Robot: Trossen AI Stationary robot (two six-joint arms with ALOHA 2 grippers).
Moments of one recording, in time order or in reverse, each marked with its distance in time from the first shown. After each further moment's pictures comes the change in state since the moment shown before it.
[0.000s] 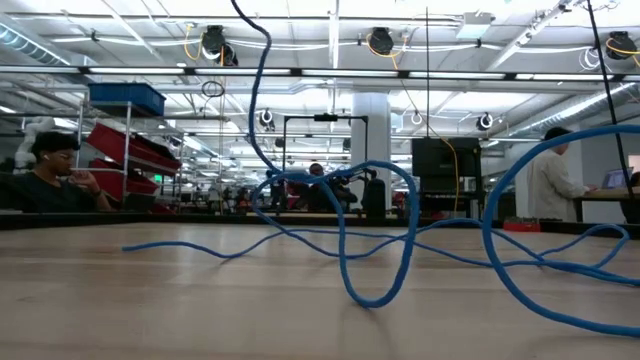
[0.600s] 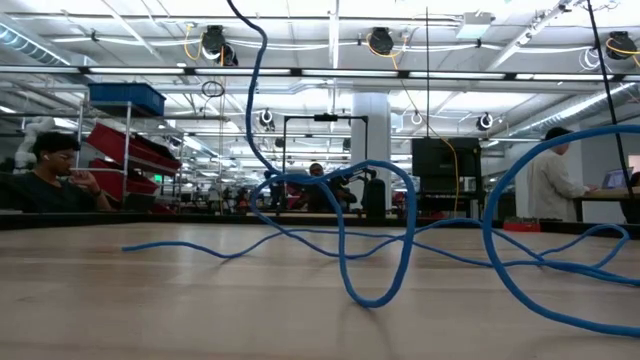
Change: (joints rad) left arm 0.002 0.000 0.000 -0.026 0.005 -0.043; right arm -0.003 0.000 0.000 0.292 -0.028 -0.579
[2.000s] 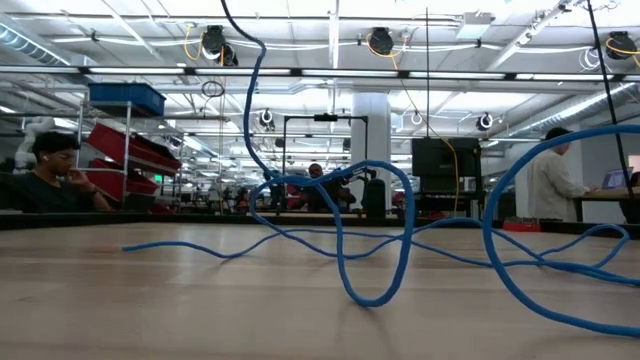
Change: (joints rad) left arm 0.000 0.000 0.000 0.002 0.041 -0.011; right arm -0.099 0.000 0.000 0.266 0.027 -0.343
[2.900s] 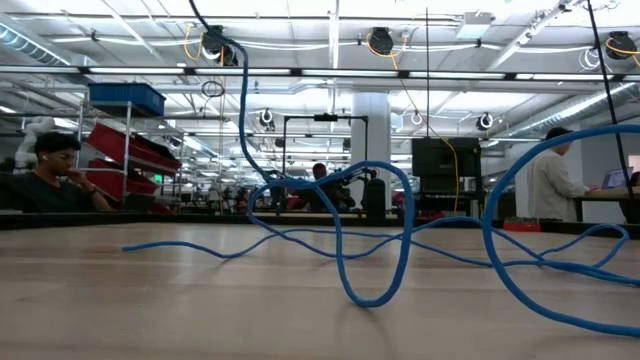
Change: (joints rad) left arm 0.000 0.000 0.000 0.000 0.000 -0.008; right arm 0.012 0.000 0.000 -0.110 -0.057 0.180
